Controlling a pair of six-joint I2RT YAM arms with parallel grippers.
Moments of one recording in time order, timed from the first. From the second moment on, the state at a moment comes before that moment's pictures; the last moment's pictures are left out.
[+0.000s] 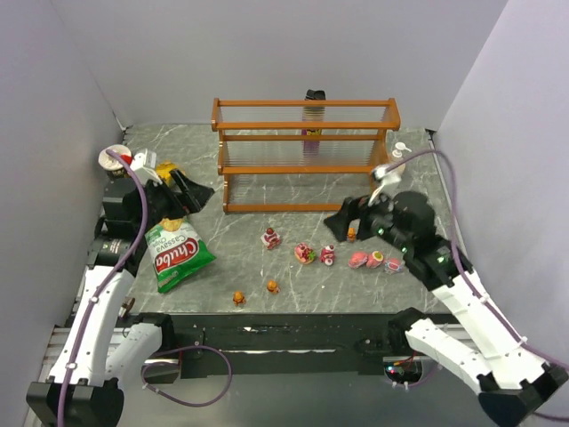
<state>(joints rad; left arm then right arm) -0.07 0.83 0.90 -0.33 0.38 -0.55 0.45 0.79 0.94 -0.51 -0.15 0.33</state>
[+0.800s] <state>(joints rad) -0.13 0.87 0.86 -0.32 0.31 -0.51 0.98 1.46 0.79 0.06 0.12 0.21</state>
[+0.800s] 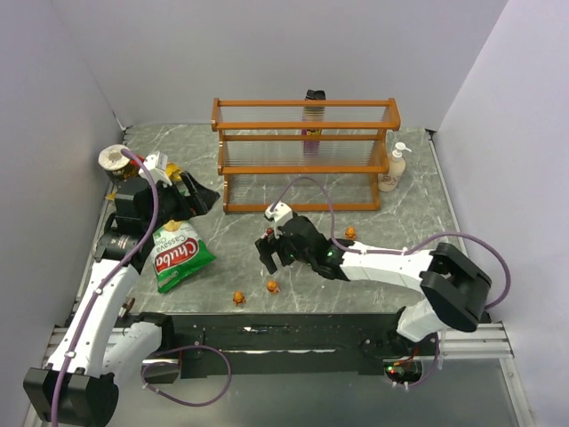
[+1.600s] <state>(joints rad) -0.14 0.88 0.86 -0.32 0.30 -0.51 0.91 1.71 0.86 0.31 0.26 0.20</state>
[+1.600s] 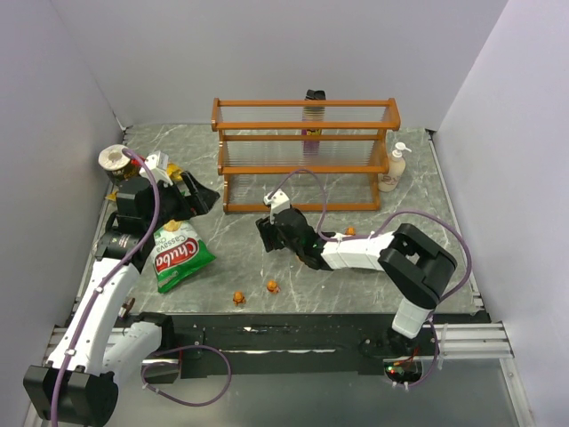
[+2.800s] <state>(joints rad) -0.15 0.88 0.86 -0.32 0.30 -0.51 0.80 1.58 0.75 0.39 0.45 0.23</state>
